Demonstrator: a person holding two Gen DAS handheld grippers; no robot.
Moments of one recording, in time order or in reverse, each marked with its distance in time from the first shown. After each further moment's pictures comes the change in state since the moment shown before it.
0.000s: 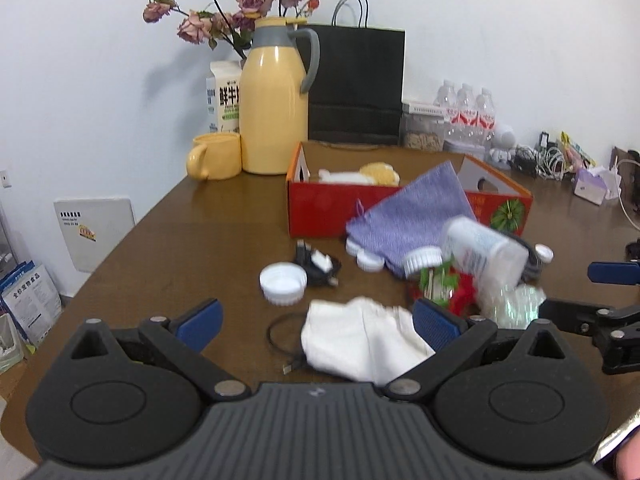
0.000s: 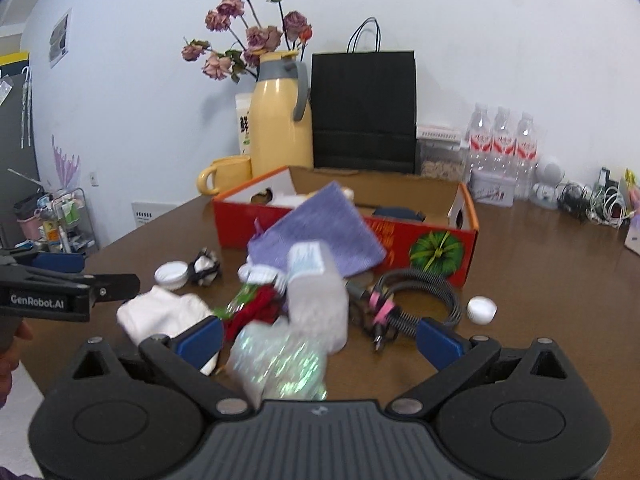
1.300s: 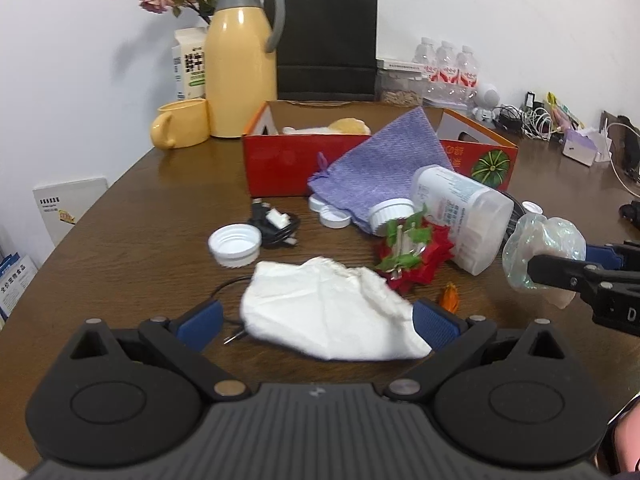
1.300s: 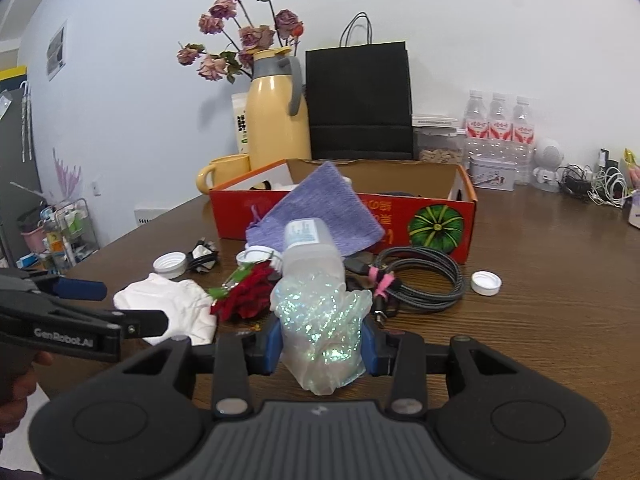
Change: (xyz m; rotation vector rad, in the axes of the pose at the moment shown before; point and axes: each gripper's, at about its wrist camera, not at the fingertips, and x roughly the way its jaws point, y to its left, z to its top) left arm 0.029 -0.031 -0.010 0.049 0.095 -0.036; right arm 0.005 -0.012 -0.023 0.044 -0.028 0.014
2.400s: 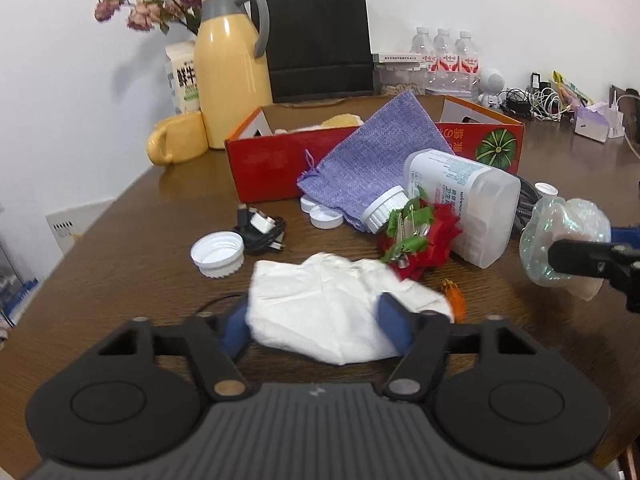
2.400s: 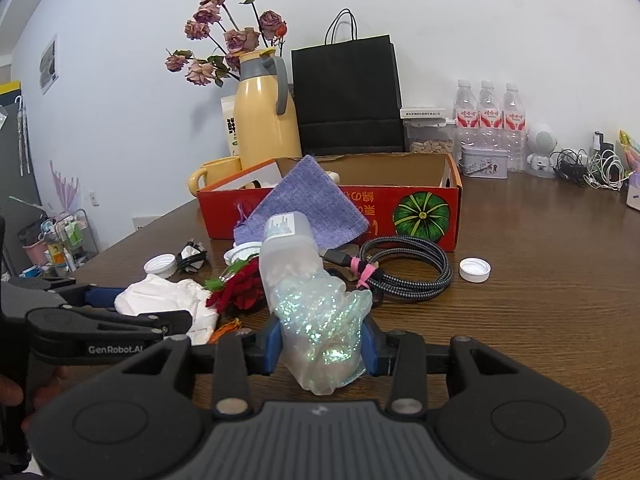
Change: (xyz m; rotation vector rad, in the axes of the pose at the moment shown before) left arm 0.017 -0.025 -0.009 0.086 -0.037 0.093; right arm 0.002 -0.019 -0.008 0.042 -0.004 0.014
